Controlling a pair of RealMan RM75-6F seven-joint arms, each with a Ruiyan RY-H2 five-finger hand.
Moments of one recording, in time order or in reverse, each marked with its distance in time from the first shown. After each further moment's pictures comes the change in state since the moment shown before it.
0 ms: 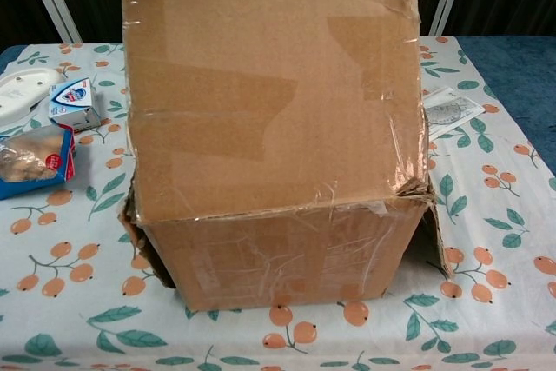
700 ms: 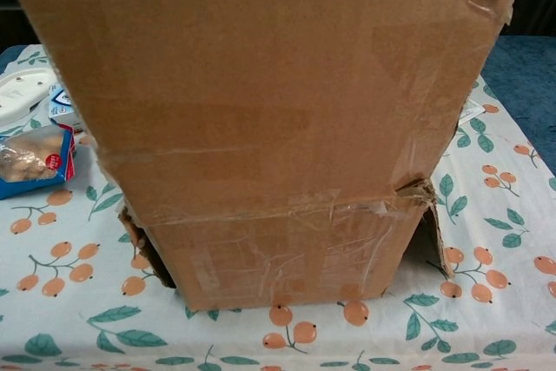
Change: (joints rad) left arm 0.101 0.246 0.099 -0.127 0.371 -0.207 -0.499; right arm -0.004 0.004 0.000 -0.033 -0.023 0.022 -0.012
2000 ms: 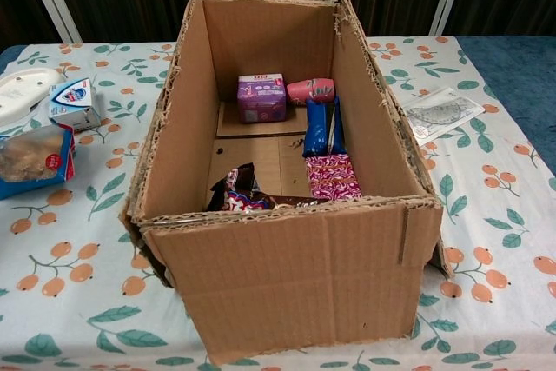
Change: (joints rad) left arm 0.329 -0.196 0.168 0.772 0.037 0.757 0.730; right arm -0.168 -0.140 -0.141 0.130 0.044 -0.005 -0.381
